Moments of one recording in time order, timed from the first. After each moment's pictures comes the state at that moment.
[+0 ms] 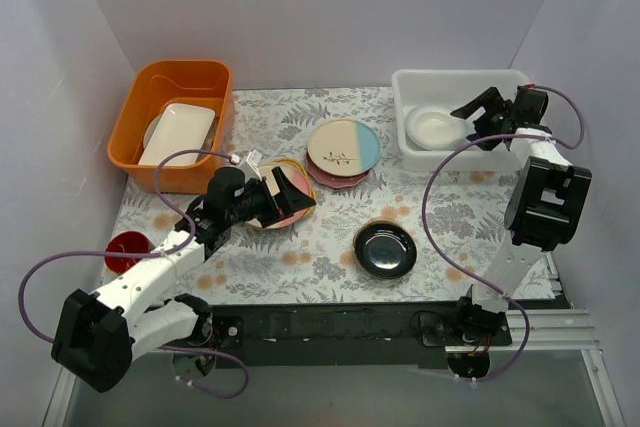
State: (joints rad) left arm -0.51 1.05 0.62 -0.02 0.39 -0.92; right arm -0.27 1.93 1.41 -0.17 -0.48 0.70
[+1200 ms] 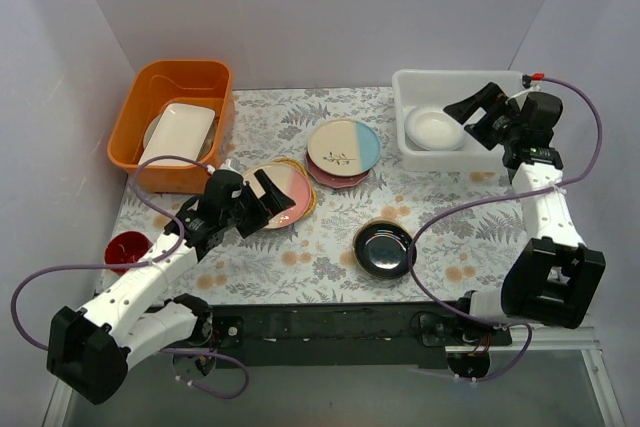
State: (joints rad) left arm -0.51 0.97 0.69 -0.37 0.09 -1.00; right arm -0.20 1.38 1.12 -0.11 -0.52 0.66
